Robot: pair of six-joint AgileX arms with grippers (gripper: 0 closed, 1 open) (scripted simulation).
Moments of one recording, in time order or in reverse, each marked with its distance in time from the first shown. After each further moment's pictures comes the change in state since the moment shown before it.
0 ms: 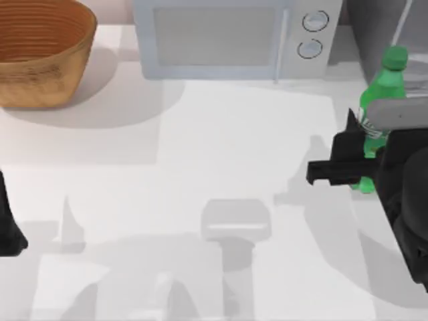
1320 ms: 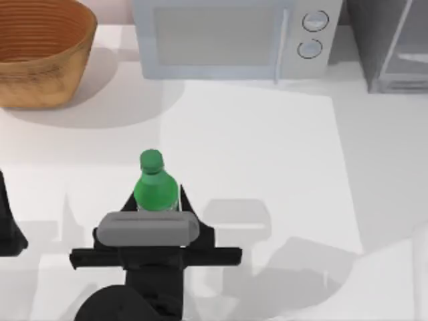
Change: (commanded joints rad) left arm 0.000 0.000 0.000 0.000 0.000 0.000; right arm 0.503 0.986 0.576 0.434 0.568 0.080
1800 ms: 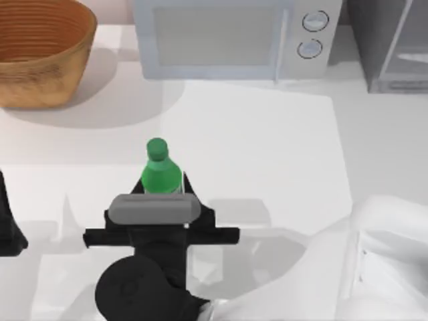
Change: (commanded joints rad) left arm 0.000 0.000 0.000 0.000 0.000 0.000; right arm -0.093 0.124 0.029 0.180 -0.087 -0.093
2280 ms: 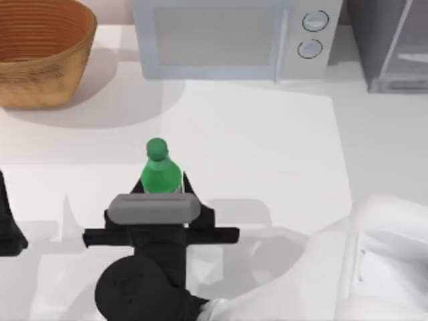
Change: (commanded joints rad) left arm 0.000 0.000 0.000 0.000 0.000 0.000; right arm 0.000 0.000 0.000 0.000 0.000 0.000
